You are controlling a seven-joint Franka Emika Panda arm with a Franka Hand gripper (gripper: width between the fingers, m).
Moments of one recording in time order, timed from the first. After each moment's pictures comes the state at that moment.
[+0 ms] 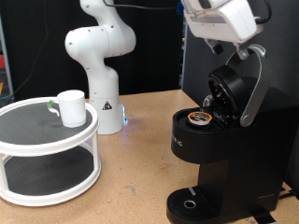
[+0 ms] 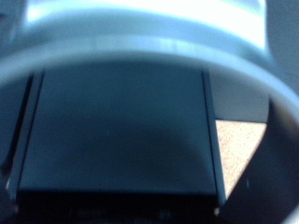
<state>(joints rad) 0.27 -0.24 -0.05 -2.19 0.53 2.16 -0.83</state>
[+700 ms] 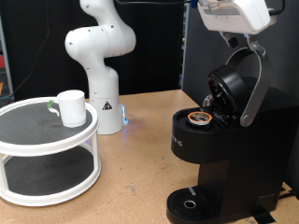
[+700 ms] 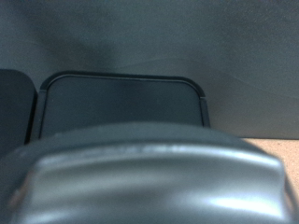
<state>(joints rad) 0.27 -0.24 0.01 -2.17 0.53 2.18 -0.74</state>
